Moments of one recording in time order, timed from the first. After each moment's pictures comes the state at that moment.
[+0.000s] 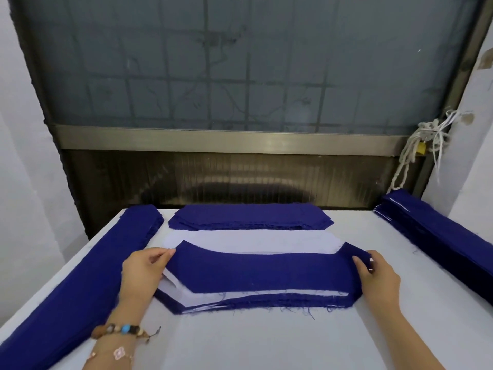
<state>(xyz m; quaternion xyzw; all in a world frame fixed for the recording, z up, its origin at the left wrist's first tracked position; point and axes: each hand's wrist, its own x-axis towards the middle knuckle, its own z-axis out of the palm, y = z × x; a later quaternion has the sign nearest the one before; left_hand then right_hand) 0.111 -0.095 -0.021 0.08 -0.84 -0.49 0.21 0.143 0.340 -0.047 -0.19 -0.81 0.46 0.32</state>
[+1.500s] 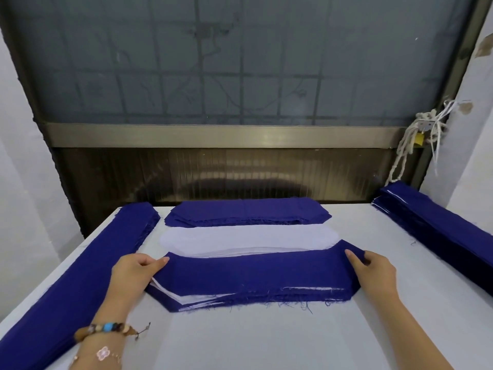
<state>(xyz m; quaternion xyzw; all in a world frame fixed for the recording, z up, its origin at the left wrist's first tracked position) 0.108 -0.110 -0.021 0.13 -0.87 -0.46 0.11 0.136 0.346 -0.047 -0.24 -0.84 0.43 0.24</state>
